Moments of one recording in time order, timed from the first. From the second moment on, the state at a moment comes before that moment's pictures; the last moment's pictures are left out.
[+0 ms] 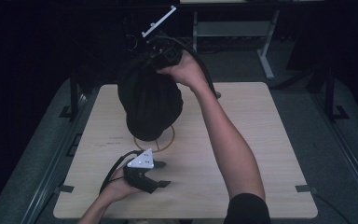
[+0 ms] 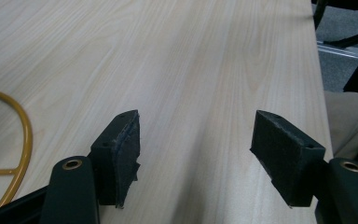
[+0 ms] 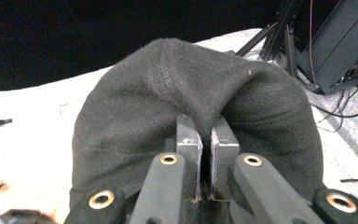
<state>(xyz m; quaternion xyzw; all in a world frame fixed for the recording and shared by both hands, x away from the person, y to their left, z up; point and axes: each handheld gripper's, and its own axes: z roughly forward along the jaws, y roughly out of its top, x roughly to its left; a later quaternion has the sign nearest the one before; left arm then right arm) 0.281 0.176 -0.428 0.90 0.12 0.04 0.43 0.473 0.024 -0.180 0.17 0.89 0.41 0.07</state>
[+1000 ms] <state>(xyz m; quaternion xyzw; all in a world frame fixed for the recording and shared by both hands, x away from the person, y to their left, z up) 0.272 0.164 -0.429 0.90 0.09 0.04 0.43 0.484 0.059 -0.224 0.20 0.88 0.42 0.07</state>
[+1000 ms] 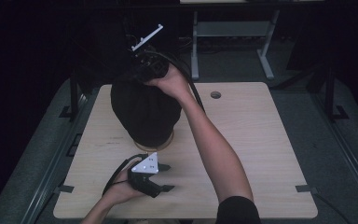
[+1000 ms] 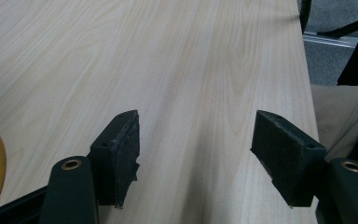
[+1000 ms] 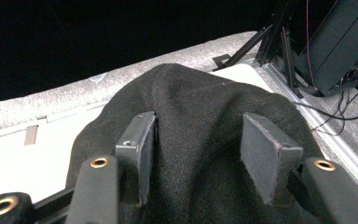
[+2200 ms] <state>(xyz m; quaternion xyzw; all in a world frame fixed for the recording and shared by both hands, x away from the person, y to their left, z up) 0.272 0.164 -0.428 0.90 0.09 0.04 0.43 0.487 0.072 -0.233 0.20 0.88 0.43 0.08</state>
